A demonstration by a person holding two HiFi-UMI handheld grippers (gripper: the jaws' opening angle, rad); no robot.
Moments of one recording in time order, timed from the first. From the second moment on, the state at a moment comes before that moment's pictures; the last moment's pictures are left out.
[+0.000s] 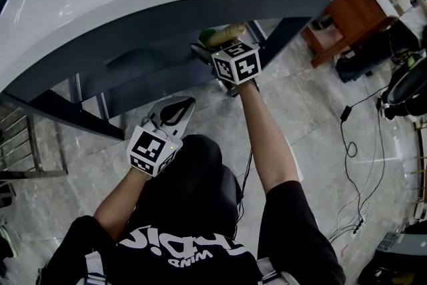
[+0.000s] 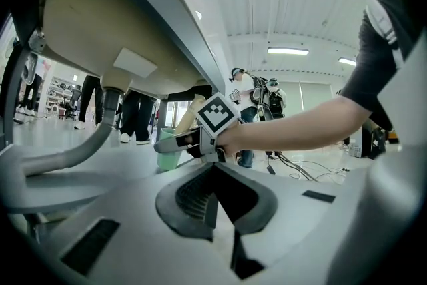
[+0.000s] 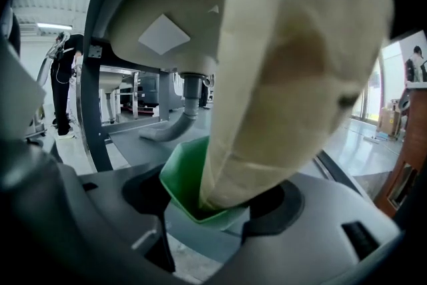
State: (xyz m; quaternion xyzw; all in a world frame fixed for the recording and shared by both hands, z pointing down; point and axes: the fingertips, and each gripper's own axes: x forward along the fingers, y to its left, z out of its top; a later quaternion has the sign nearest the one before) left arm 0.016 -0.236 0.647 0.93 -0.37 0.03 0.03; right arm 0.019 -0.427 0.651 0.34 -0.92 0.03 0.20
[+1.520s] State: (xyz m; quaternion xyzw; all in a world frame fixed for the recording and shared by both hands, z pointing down) left arm 0.013 -0.234 0.656 0.93 -0.37 0.04 0.04; right arm 0.010 -0.456 0.645 0.40 -0.91 0.04 0.09
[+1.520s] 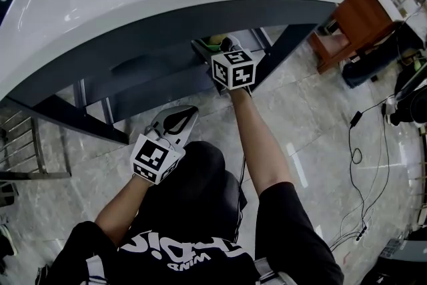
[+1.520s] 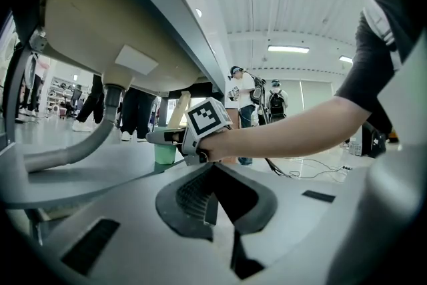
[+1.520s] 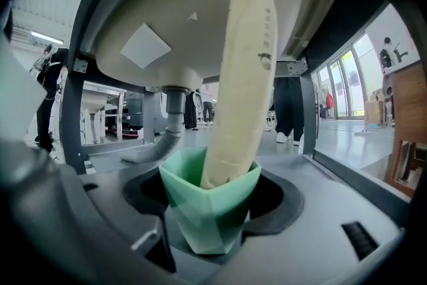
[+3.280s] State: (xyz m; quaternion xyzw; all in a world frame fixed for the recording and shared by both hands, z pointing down) left arm 0.014 -0.228 0.657 0.93 -0.37 0.04 0.04; right arm 0.095 -0.263 0.645 0.46 -0.89 0.03 -0.01
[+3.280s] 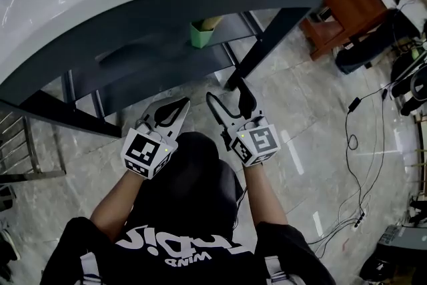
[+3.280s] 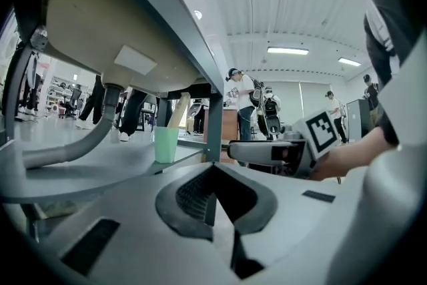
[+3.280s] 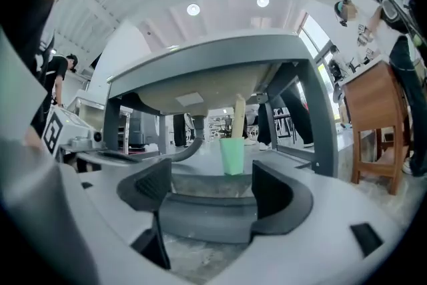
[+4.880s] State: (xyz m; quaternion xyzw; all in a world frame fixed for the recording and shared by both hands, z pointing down) left arm -0.007 -0.207 0.211 0.93 -0.33 0.08 0.12; right arm 0.063 -0.170 0.199 0.45 -0.88 0.11 0.04
